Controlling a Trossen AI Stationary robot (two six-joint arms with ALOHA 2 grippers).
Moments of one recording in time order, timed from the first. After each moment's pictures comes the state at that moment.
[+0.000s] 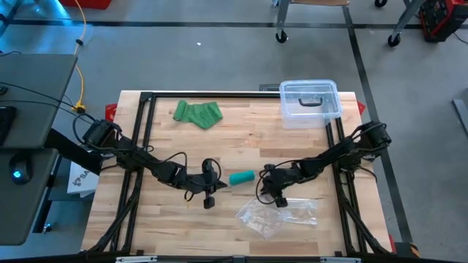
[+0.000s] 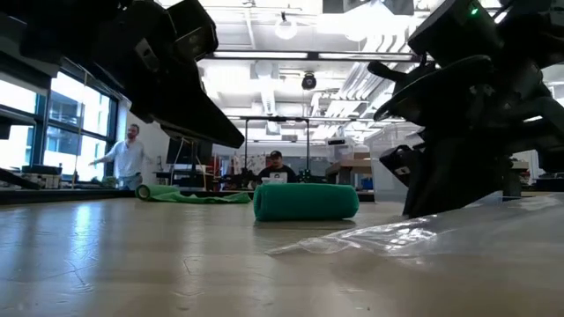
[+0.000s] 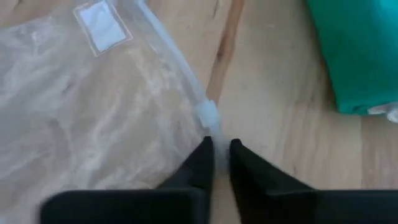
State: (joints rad) left arm -0.40 1.63 0.67 0.37 -0.39 -0.36; right arm 0.29 1.73 0.57 0.27 -0.04 0.07
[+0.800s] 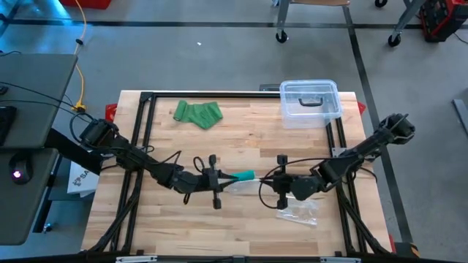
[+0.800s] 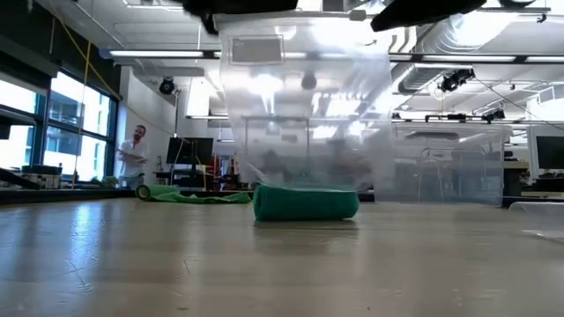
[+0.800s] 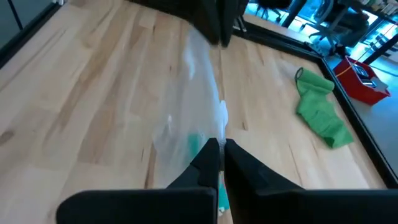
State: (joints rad) left arm -0.45 1.60 0.81 0.63 -0.61 0.12; right arm 0.54 1.37 0.88 -0.14 0.61 0.02
